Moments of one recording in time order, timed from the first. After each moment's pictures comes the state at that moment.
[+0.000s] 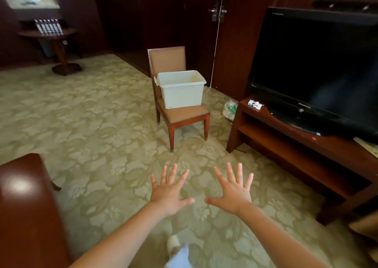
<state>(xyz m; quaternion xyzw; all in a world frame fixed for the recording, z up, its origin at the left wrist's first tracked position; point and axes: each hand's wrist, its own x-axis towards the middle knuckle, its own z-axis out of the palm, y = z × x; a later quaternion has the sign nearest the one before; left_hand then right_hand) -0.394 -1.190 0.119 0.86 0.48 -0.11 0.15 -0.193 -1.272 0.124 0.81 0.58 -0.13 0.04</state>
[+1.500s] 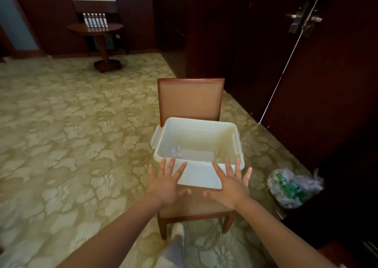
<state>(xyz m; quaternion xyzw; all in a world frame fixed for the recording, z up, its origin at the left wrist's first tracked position) -0.069 -0.371 0.116 0.77 0.62 -0.08 0.10 0.155 -0.379 0.122 0.69 0.71 -0.12 0.06</state>
